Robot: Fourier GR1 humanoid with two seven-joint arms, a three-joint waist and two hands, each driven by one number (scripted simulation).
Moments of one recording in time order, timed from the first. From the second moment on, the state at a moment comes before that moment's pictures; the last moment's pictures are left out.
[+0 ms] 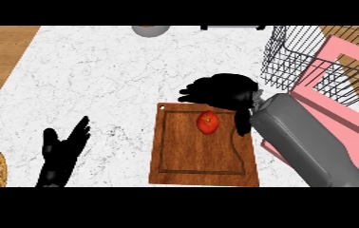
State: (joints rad) left arm 0.10 0.34 -0.17 -1.41 0.23 0.14 0.22; right arm -0.74 -0.34 0.55 -1.29 0.81 0.64 -0.35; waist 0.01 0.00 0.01
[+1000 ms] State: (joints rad) left arm 0.11 0.30 -0.12 -1.43 0.17 0.11 0.22; right arm -0.67 -0.21 0.56 -1.10 1.07 0.49 -0.42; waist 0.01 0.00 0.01
